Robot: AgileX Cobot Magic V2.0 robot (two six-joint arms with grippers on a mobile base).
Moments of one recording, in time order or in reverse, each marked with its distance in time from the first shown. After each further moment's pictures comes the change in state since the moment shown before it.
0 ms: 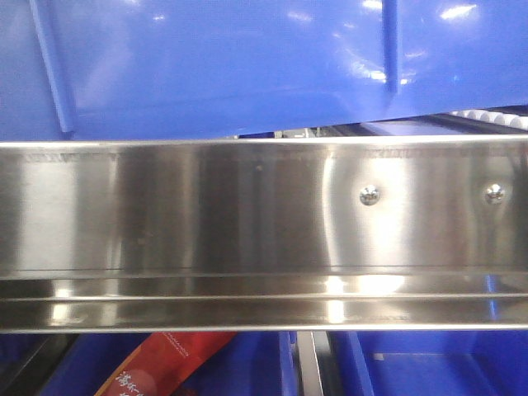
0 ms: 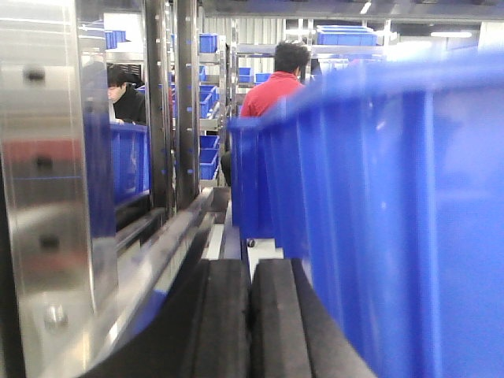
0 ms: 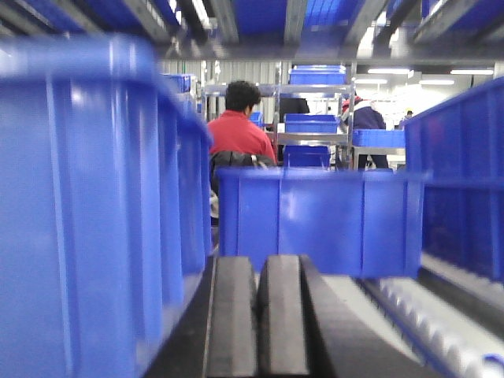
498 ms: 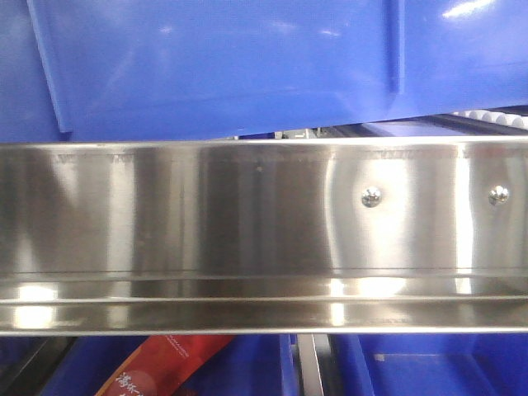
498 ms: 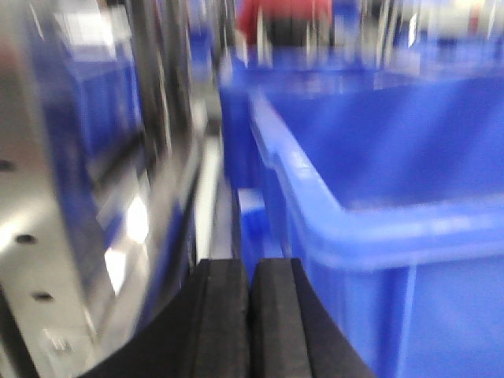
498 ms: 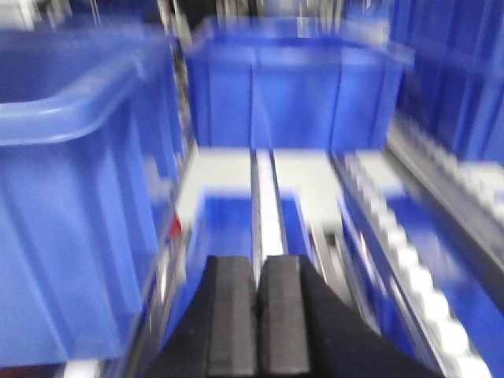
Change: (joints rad) left arm 0.000 0.511 -0.633 -0.043 0.562 0.000; right arm 0.000 0.477 -0.712 -0.032 0.804 0.000
